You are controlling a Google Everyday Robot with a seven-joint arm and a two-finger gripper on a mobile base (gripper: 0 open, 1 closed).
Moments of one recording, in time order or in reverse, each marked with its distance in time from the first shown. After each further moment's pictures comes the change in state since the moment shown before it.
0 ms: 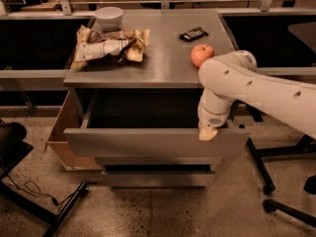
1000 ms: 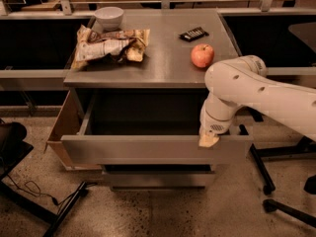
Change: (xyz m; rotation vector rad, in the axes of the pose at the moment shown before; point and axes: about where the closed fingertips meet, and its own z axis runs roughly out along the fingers) arm -0.003 0.027 -0.010 -0.004 -0.050 0.064
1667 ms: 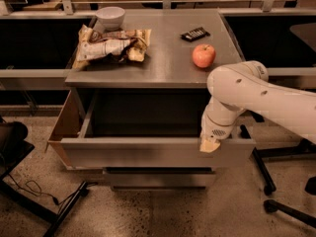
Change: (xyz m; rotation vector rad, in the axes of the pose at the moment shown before) arm 0.005 0.016 0.008 -0.047 -0.010 0.019
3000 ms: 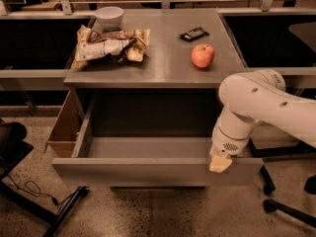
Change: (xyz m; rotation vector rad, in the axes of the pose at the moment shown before) arm 0.034 0.058 -0.010 -0.092 0.042 0.097
